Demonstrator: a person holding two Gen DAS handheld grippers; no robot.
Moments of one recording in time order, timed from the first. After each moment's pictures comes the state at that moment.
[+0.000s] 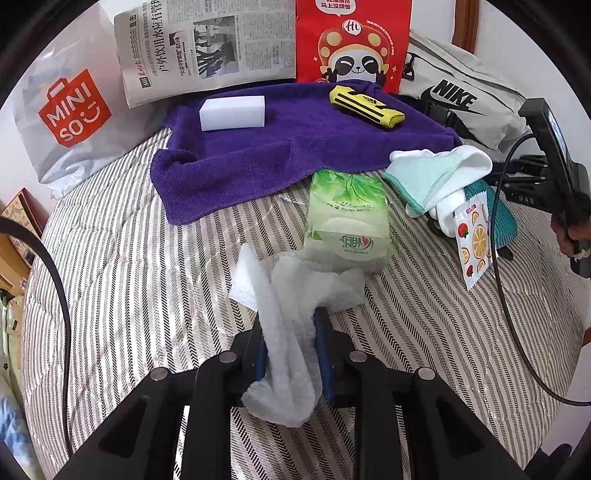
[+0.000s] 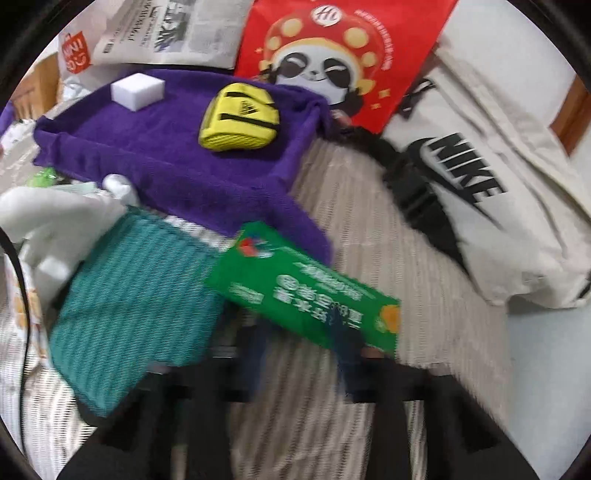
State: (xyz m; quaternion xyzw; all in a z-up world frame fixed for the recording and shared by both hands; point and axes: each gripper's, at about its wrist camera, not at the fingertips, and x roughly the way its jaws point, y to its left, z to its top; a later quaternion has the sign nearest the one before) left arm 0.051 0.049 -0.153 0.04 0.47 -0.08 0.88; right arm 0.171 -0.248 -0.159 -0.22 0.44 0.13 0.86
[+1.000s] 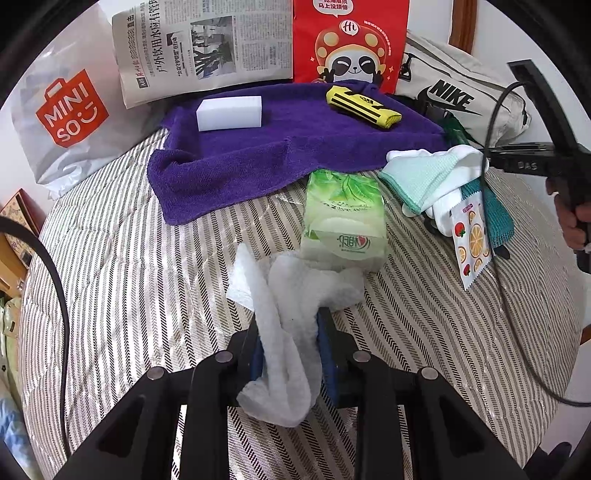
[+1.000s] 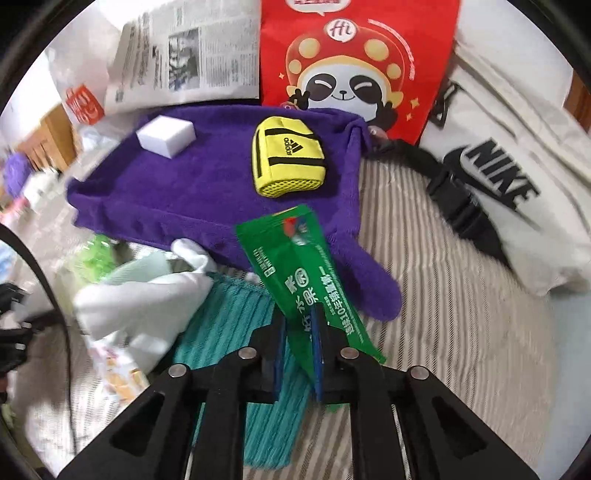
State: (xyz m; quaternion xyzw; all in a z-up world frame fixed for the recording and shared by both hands) left arm 0.050 0.048 -0.152 0.04 0.47 -0.08 0.88; right arm 0.177 -0.210 -0.131 -0.14 0.46 0.16 0.86
